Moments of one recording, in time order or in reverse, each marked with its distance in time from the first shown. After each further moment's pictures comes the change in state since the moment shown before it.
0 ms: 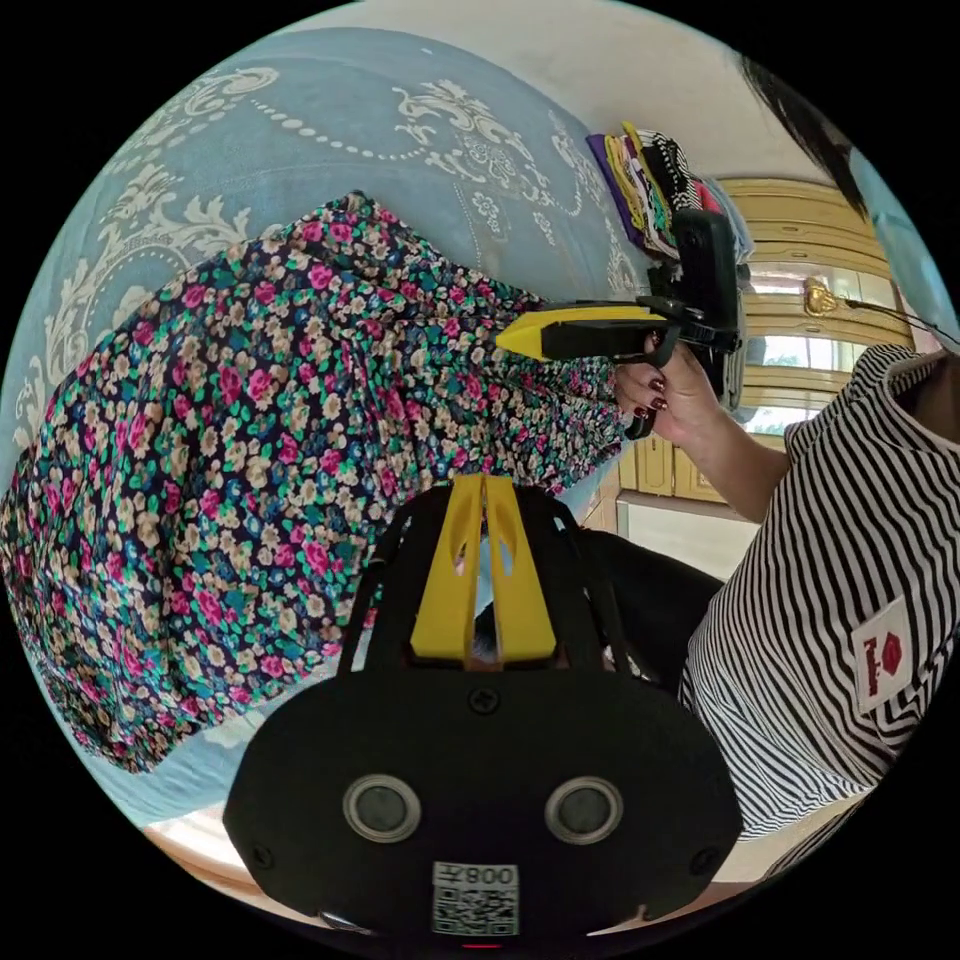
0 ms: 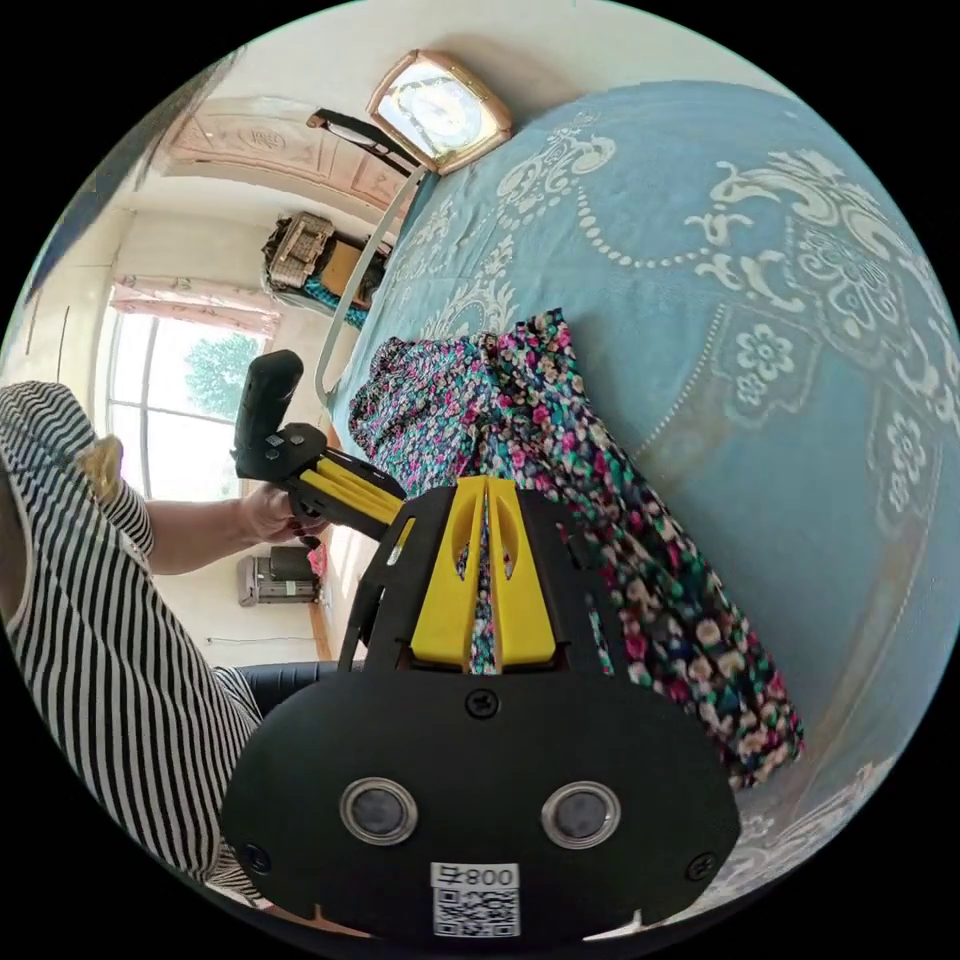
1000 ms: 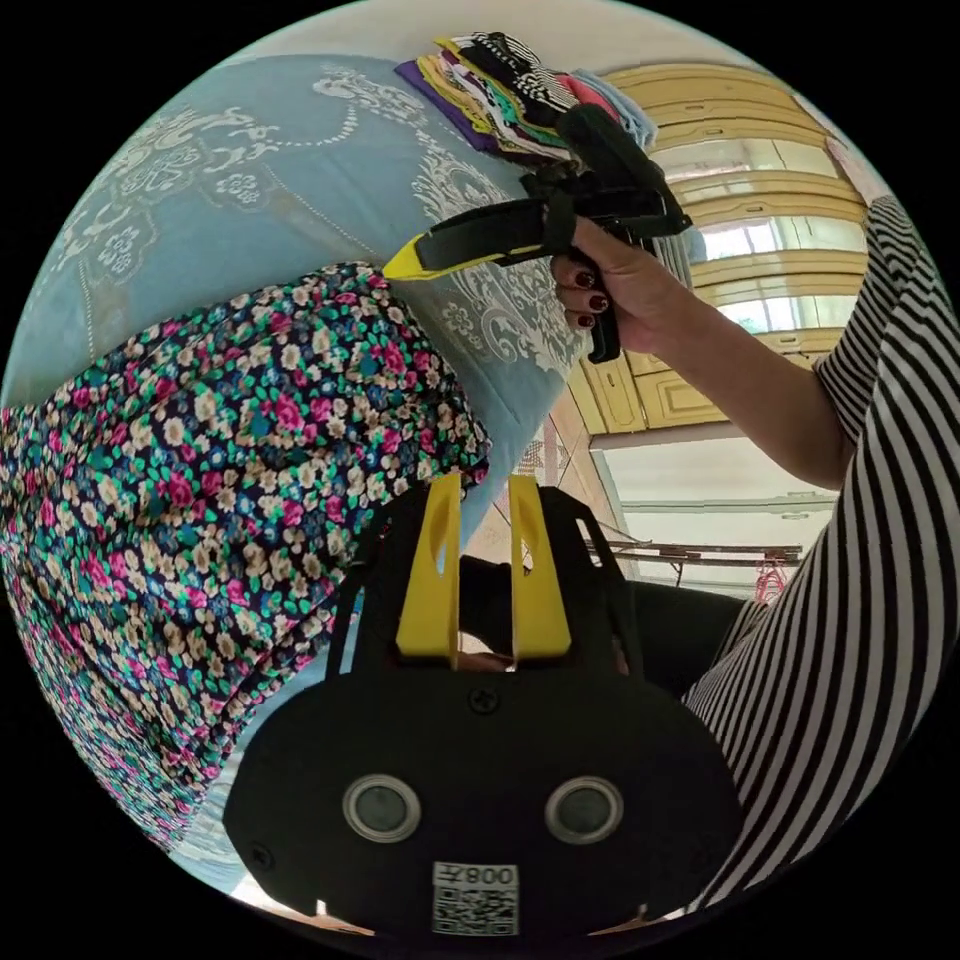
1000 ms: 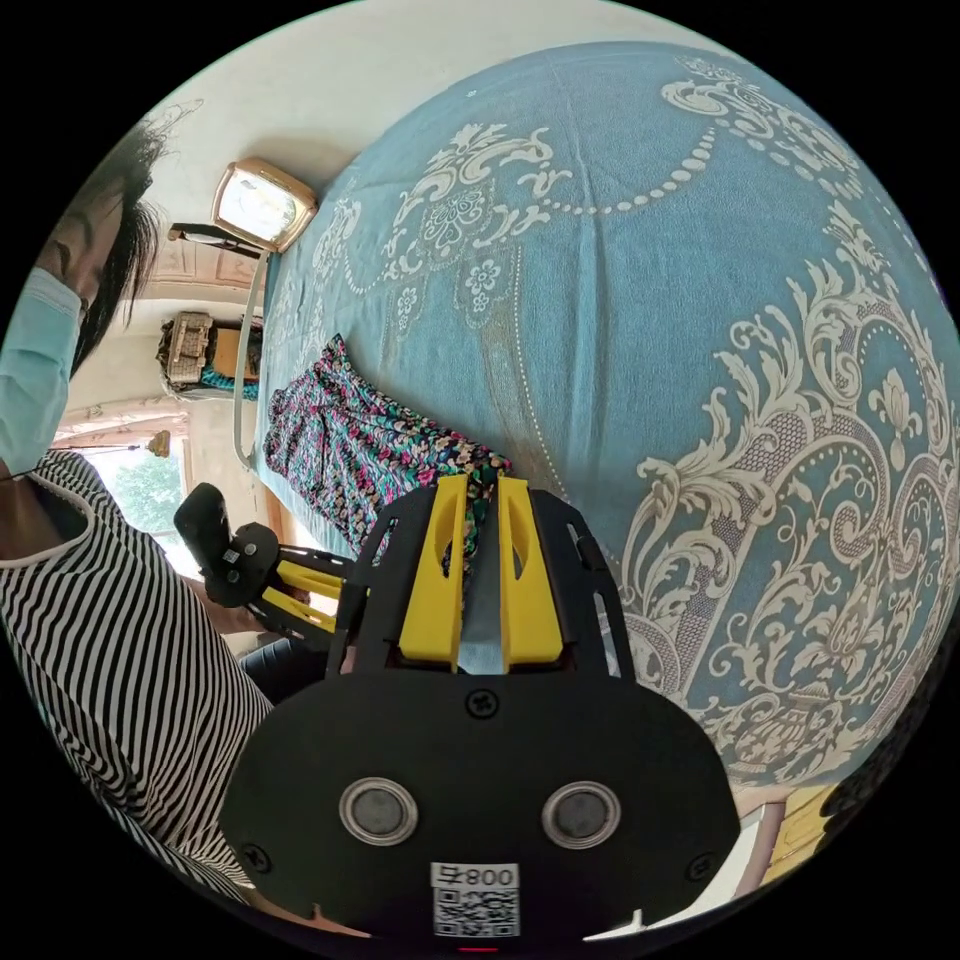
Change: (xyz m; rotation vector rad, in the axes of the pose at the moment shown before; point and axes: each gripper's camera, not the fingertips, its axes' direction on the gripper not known) left arm 0.131 -0.043 0.197 -0.105 0.016 0.310; right arm 0.085 0.090 -0.123 0.037 0.164 0.328
